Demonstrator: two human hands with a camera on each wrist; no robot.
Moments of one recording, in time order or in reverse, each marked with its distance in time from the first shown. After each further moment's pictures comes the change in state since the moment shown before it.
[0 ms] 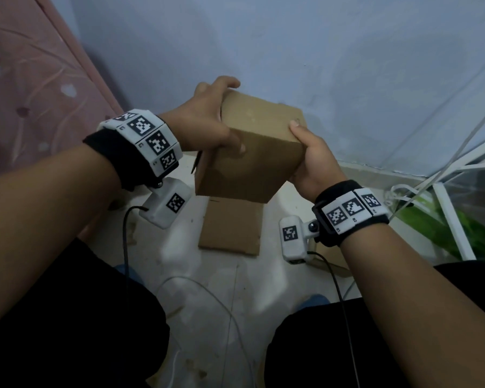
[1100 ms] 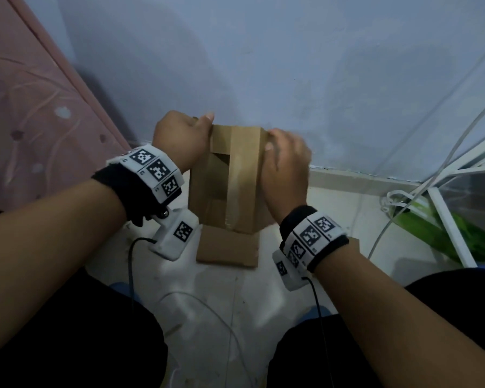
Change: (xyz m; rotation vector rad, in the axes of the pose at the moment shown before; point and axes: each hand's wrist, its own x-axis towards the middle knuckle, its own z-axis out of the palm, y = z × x) left_hand 0.006 -0.014 0.017 -0.188 0.475 -0.237; right_hand -0.007 0.031 0.029 -0.895 0.379 -0.739
